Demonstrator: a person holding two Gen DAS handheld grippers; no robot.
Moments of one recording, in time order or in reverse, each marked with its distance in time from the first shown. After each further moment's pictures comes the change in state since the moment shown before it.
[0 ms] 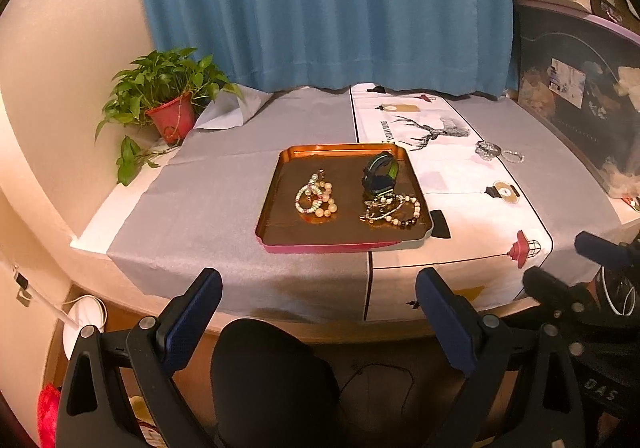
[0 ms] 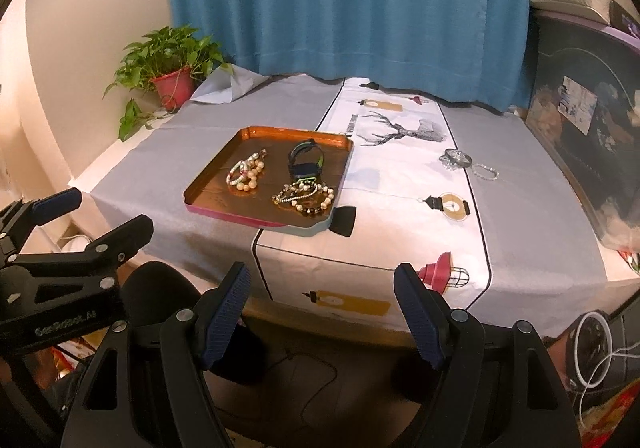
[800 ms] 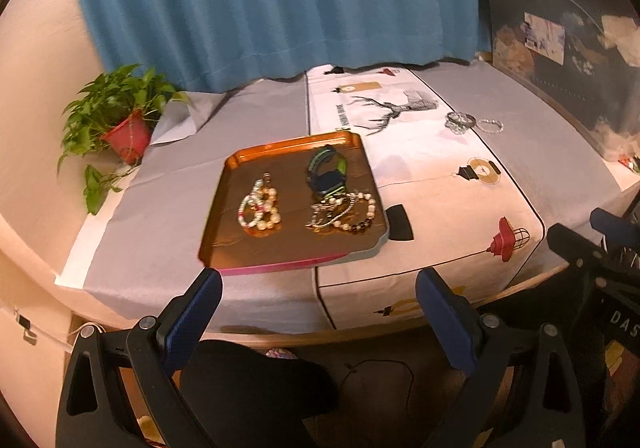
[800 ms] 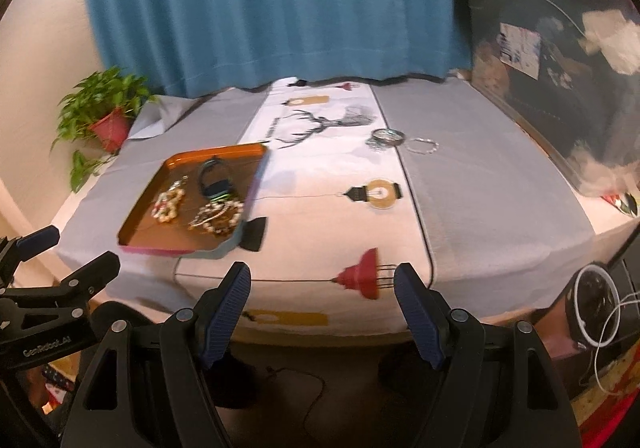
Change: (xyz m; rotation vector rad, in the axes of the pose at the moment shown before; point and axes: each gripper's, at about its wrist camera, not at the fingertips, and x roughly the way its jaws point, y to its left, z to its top) left arm 0.048 -0.078 0.025 0.140 0.068 -0.026; right arm 0.034 -0.107 -0.003 0.216 0.006 -0.096
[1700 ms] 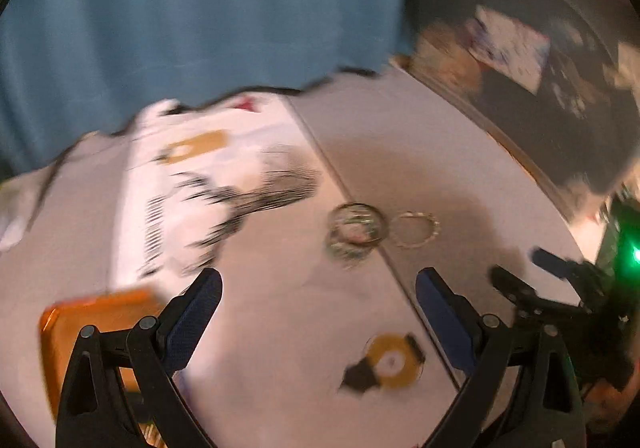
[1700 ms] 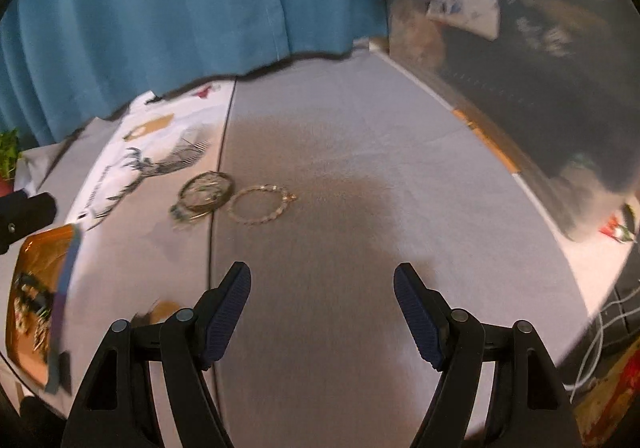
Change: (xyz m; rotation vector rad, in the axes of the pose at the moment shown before) left arm 0.196 -0.158 0.214 0.144 0.047 -0.396; right arm 0.190 -0.192 0.128 0.145 0.090 -0.192
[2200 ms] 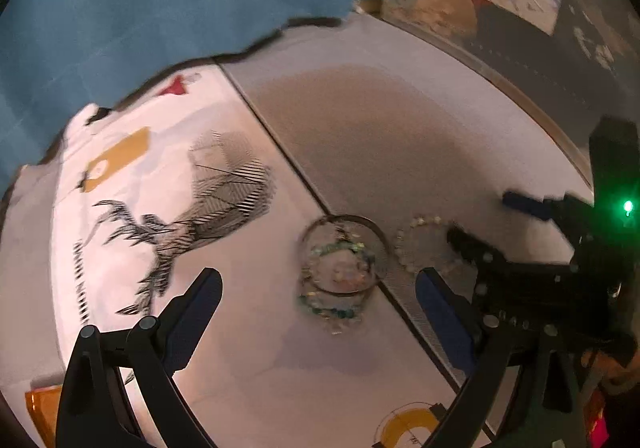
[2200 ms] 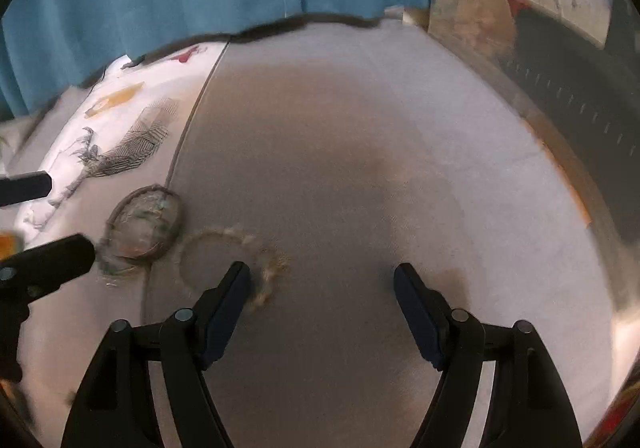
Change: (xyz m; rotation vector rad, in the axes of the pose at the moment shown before) left arm 0.101 -0.020 0.032 0.134 0.142 -0.071; right arm 0.104 0.015 0.045 -0.123 0.071 -0.053
